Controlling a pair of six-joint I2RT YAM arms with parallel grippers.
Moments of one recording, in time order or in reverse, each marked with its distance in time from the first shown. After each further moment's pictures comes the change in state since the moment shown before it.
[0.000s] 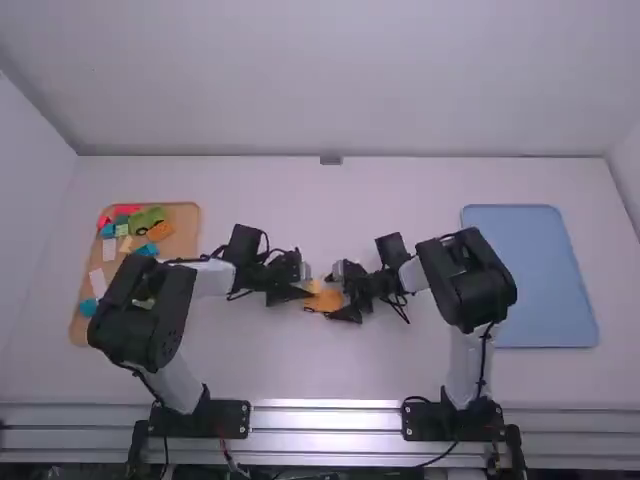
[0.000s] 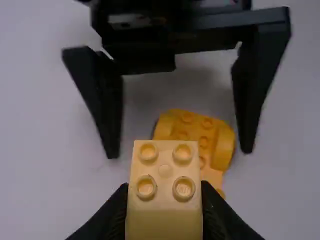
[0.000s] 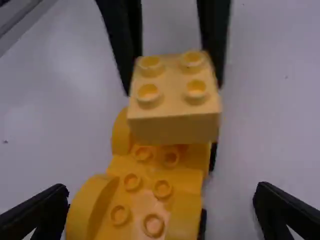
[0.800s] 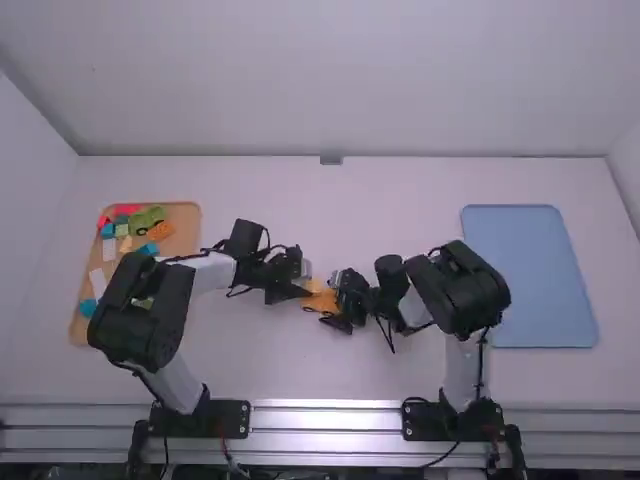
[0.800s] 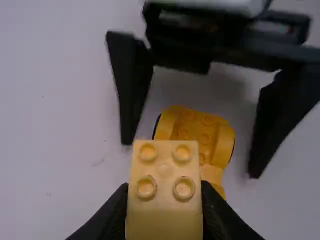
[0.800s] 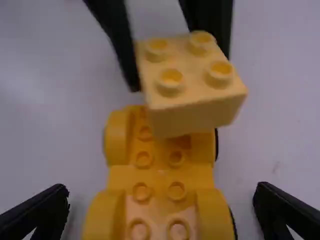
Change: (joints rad) left arm 0.000 0.000 0.045 -0.125 -0.018 0.019; right arm 0.079 -0.003 -0.280 0.709 0.227 0.419
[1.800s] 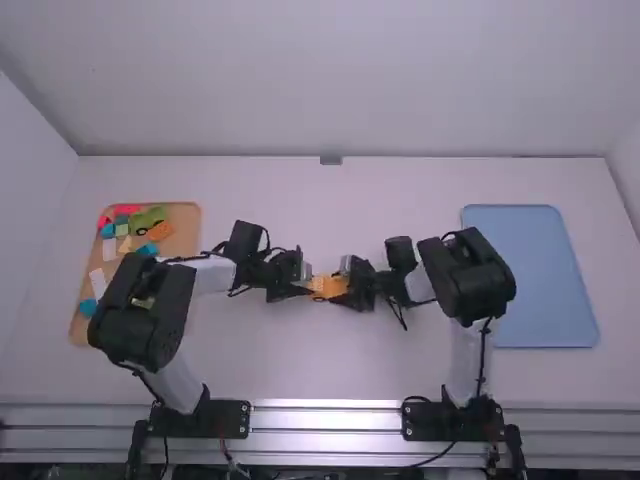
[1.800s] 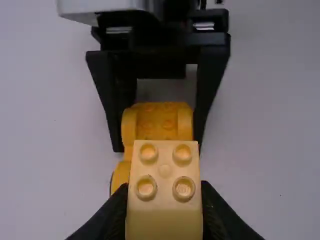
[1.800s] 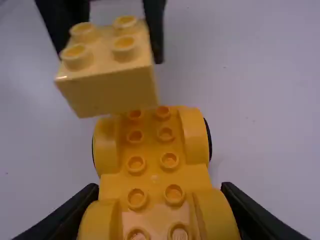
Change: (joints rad) left arm -0.006 0.002 -0.029 0.113 0.035 0.051; right arm -0.135 0.045 0.202 -0.358 -0.188 -0.248
